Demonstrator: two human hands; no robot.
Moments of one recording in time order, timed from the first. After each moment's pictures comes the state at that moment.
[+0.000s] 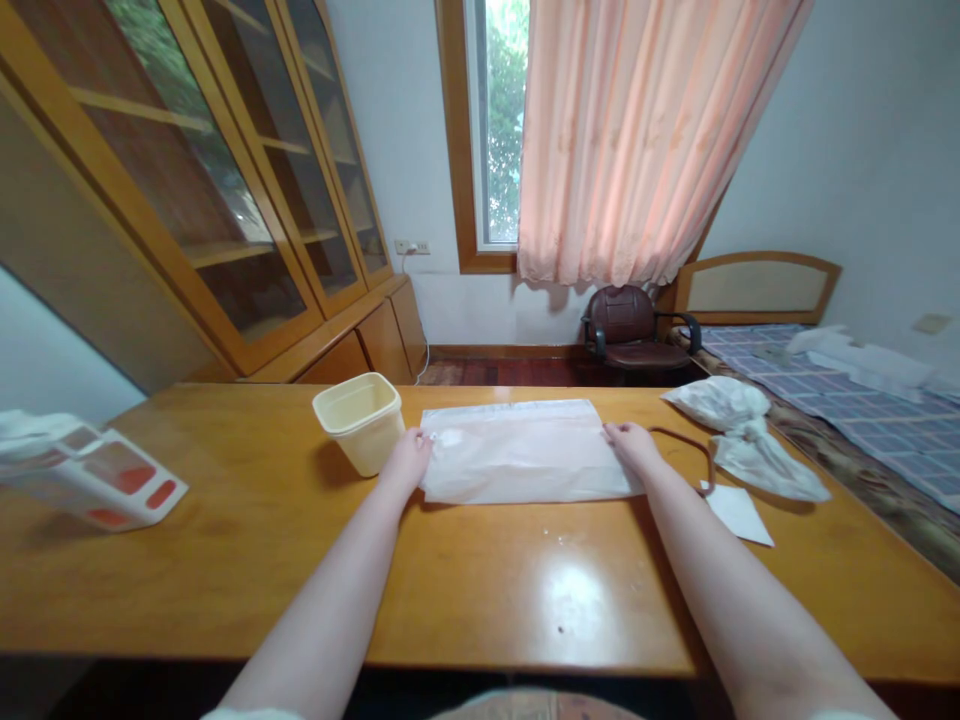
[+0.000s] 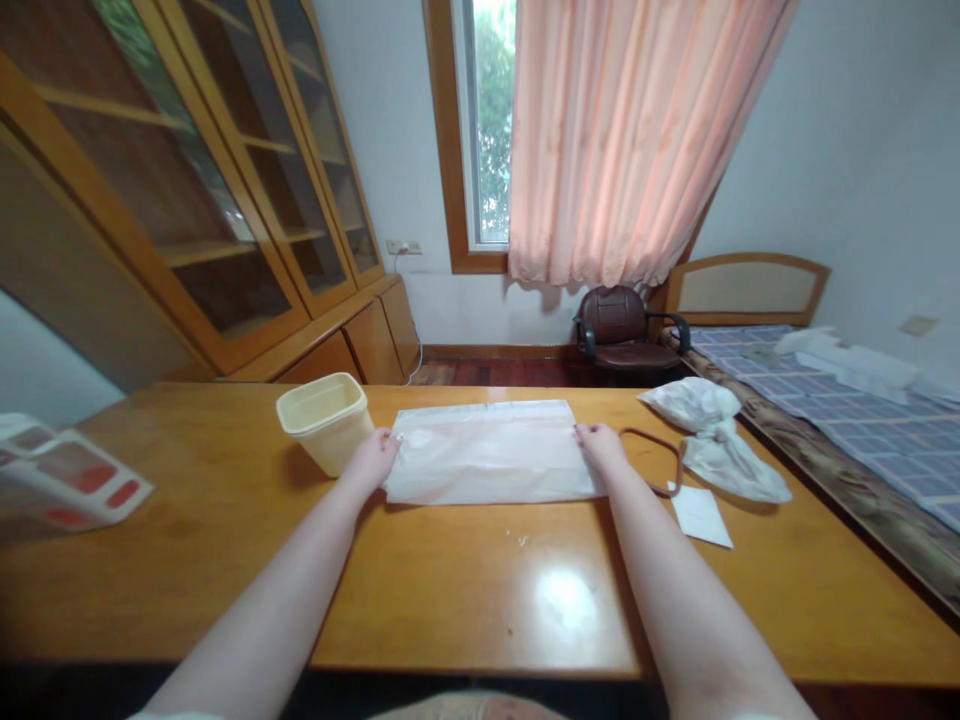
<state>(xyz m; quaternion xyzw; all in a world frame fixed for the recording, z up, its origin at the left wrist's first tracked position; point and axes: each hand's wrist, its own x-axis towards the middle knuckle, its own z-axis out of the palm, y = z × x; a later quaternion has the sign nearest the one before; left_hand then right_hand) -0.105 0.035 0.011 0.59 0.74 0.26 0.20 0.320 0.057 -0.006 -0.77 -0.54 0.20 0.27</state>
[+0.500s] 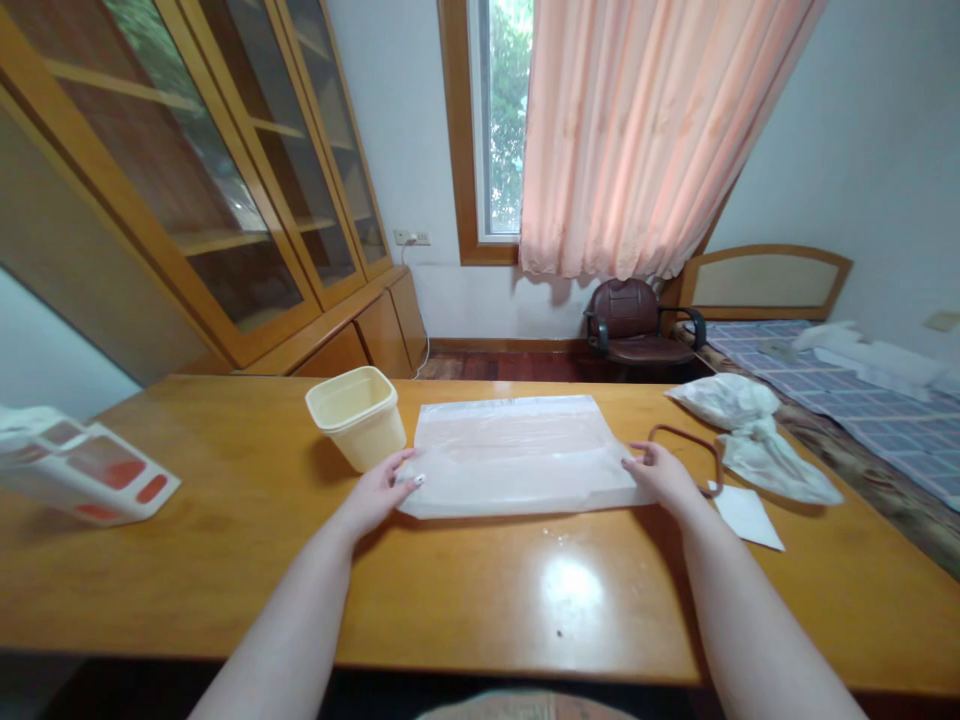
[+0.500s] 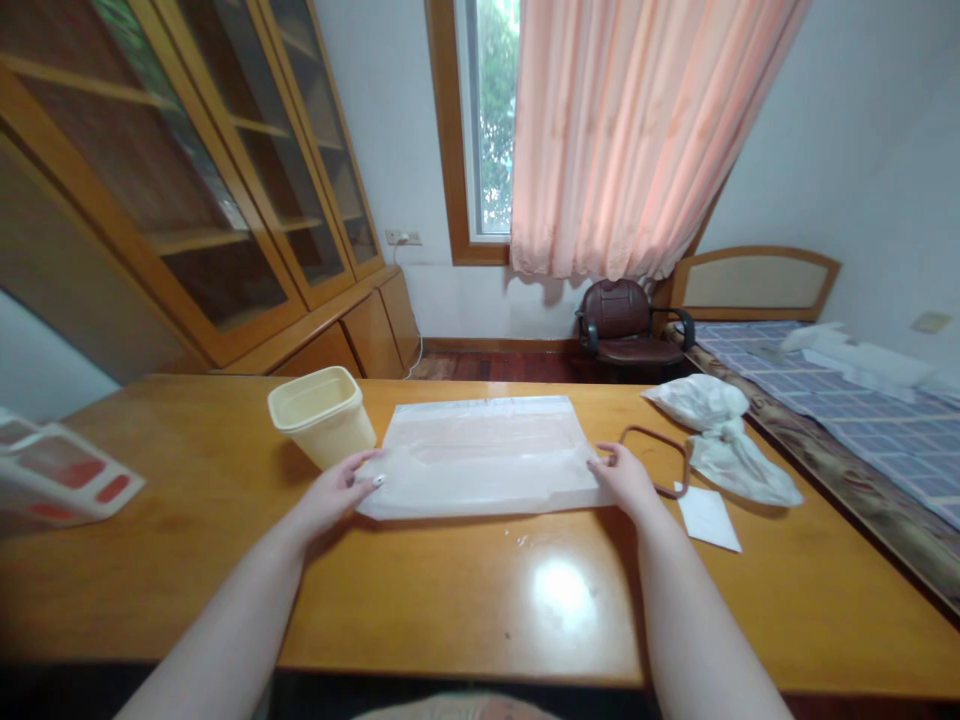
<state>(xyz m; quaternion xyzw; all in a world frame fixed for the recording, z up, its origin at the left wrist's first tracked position) -0.141 -0.023 0.004 0.59 0.58 0.37 0.43 0.336 -0.002 -0.010 -0.76 -0.53 0.25 0.27</state>
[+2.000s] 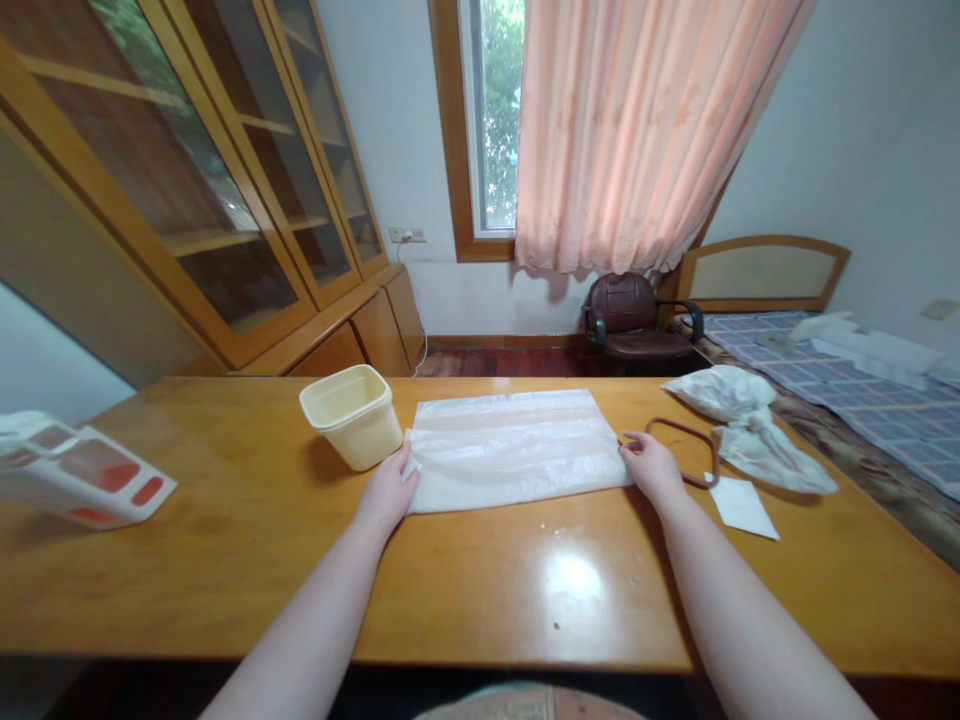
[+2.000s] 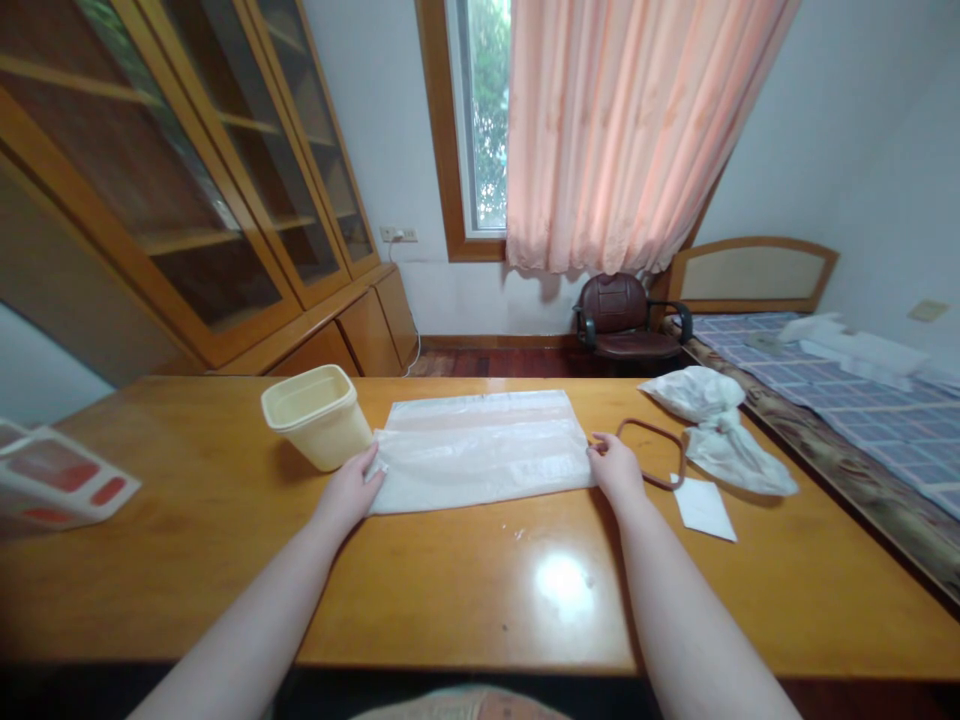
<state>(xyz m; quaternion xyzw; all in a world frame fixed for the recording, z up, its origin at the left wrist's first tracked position) -0.126 -0.007 -0.025 0.67 0.70 0.21 0.10 0.329 0.009 -0.024 -0.78 -0.53 0.17 0.31</state>
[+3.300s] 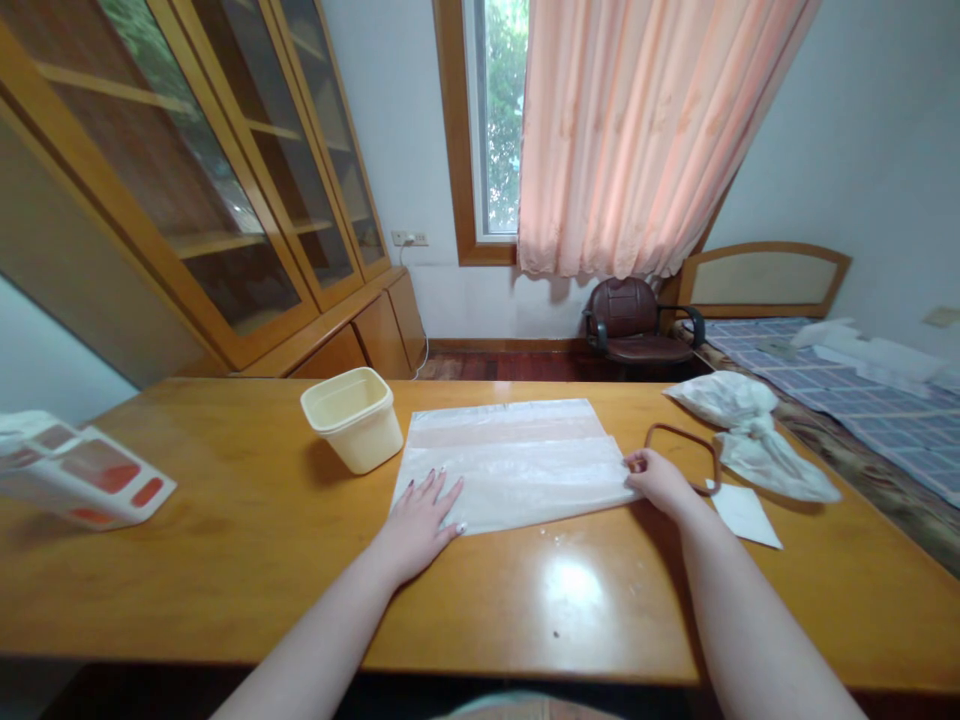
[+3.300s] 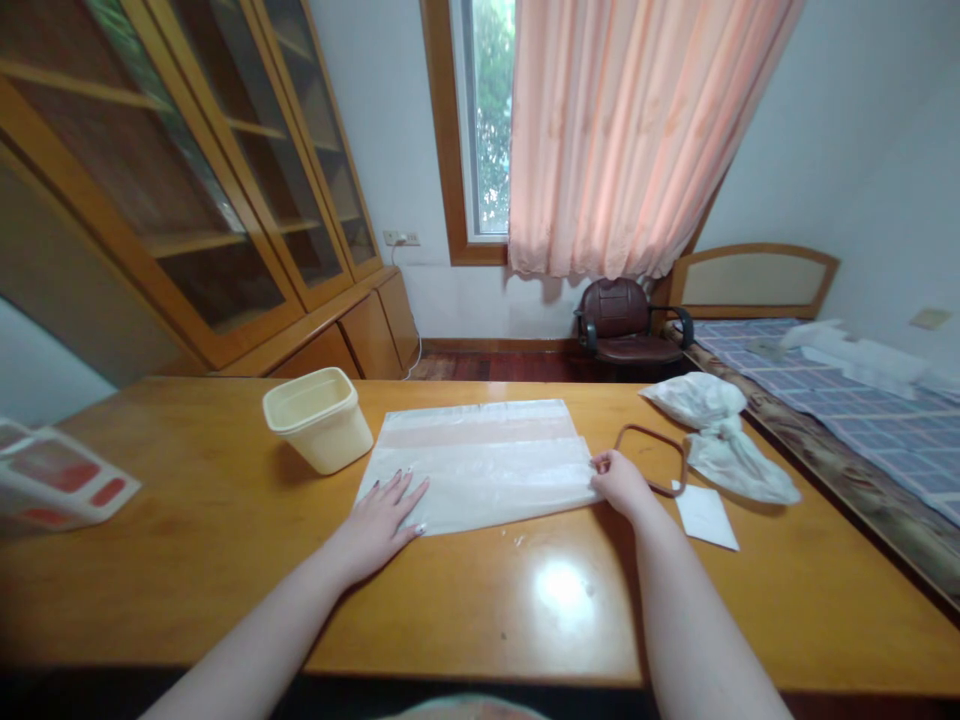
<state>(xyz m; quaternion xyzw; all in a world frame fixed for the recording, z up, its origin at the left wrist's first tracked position) -0.082 -0.054 -0.006 0.81 0.57 -0.01 0.11 0.334 -0.005 -0.014 -0.76 -0.55 0.24 0.23</state>
